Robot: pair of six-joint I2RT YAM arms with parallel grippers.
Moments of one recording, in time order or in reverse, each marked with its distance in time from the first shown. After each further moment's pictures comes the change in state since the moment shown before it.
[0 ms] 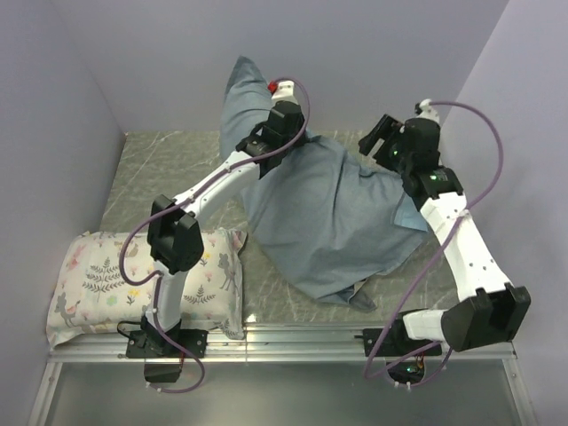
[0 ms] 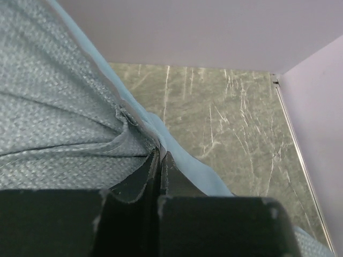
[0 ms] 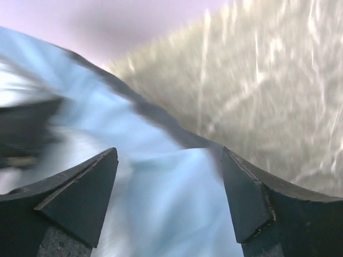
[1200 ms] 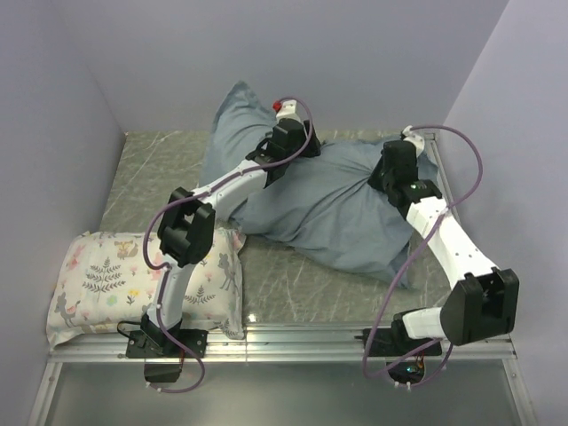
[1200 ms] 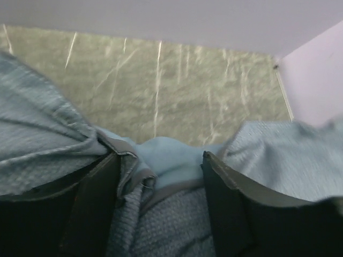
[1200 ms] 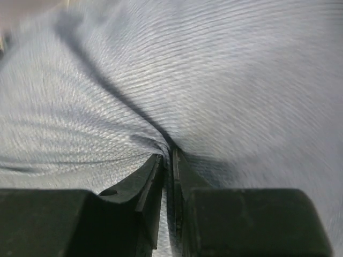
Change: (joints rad) left arm 0.022 0.125 -0.091 0.198 0.110 -0.061; right arm 0.068 0.007 -0.214 0.017 0.227 -0.039
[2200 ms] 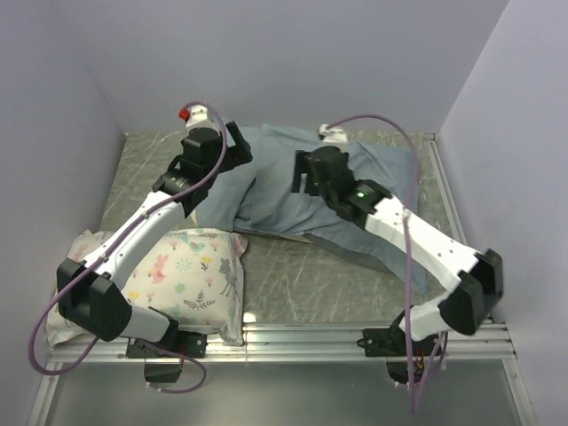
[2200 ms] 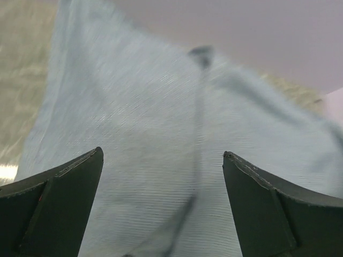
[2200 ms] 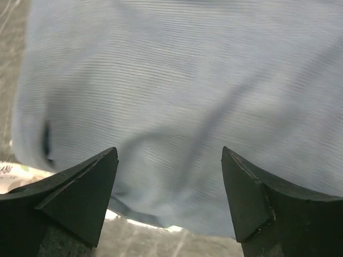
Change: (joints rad) left arm 0.175 -0.782 -0.581 -0.159 -0.096 0.023; right arm 0.465 0.093 0.201 -0.029 0.153 -0.060
